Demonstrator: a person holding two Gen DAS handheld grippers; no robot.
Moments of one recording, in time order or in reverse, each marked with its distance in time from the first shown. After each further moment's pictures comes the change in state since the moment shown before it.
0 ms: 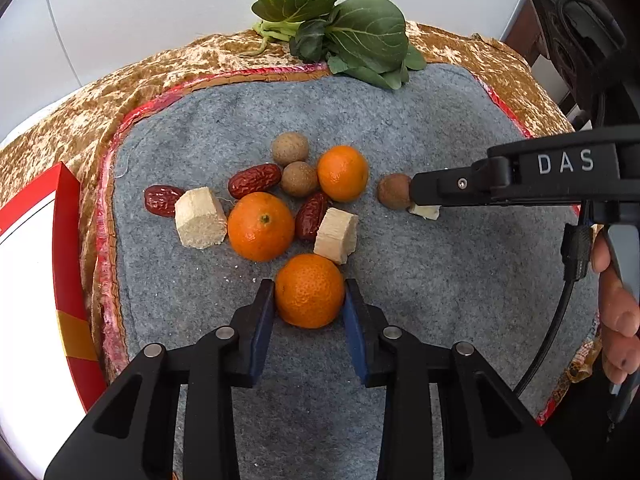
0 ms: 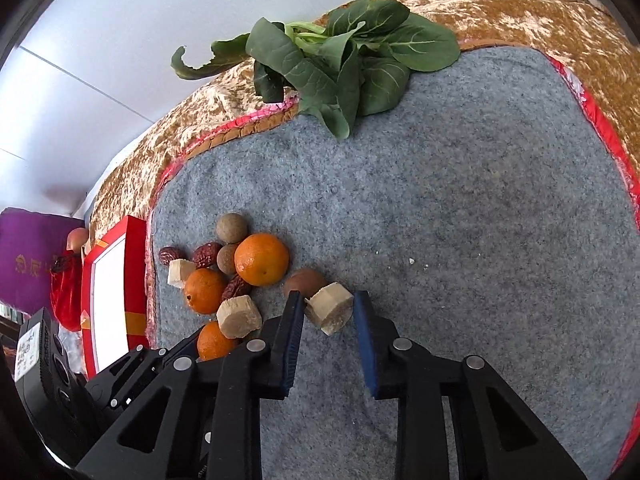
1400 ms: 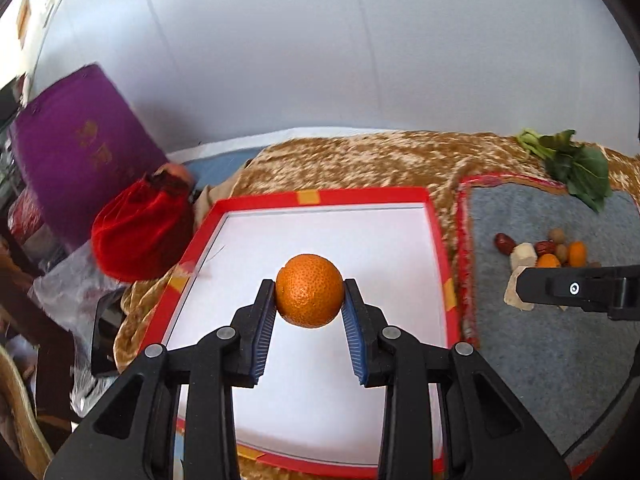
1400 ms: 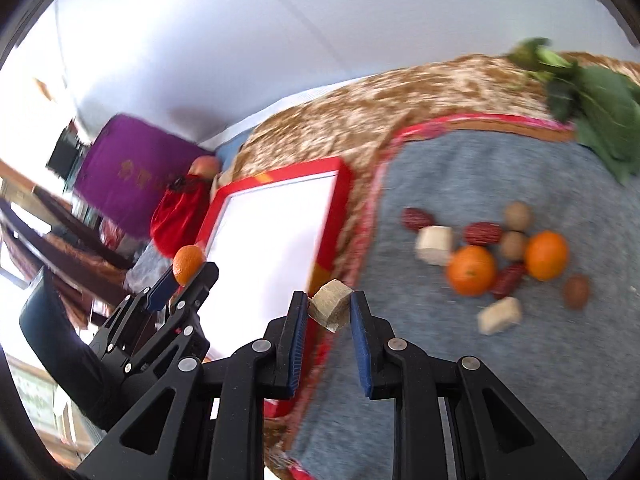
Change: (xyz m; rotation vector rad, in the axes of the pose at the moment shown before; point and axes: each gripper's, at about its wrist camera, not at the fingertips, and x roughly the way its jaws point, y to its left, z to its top) left arm -0.132 0.129 -0.081 -0.397 -0.254 0.647; right arm -0.008 0.162 -0.046 -0.348 0.019 0.360
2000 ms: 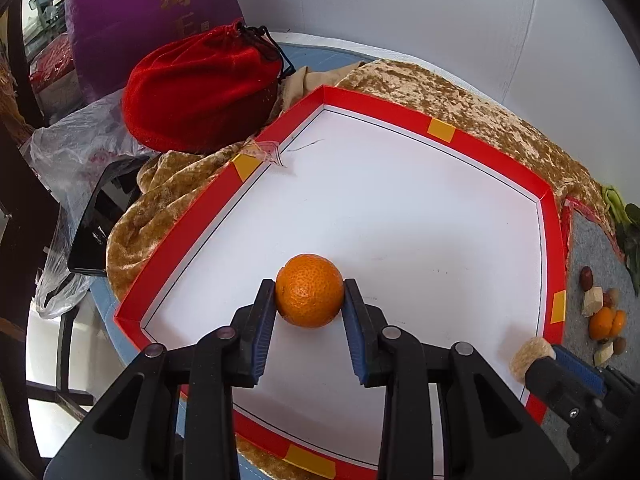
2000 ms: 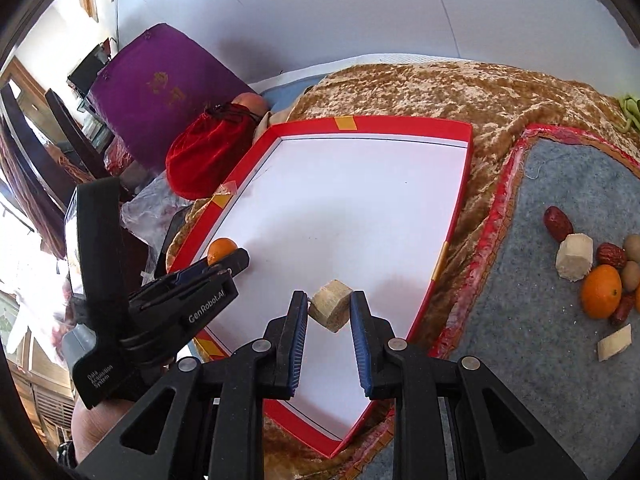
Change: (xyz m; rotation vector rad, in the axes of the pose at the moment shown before) left arm 0.060 0.077 -0.032 -0.339 0.247 0.030; right arm 0.070 0.073 -0.036 -0.236 0.040 -0.024
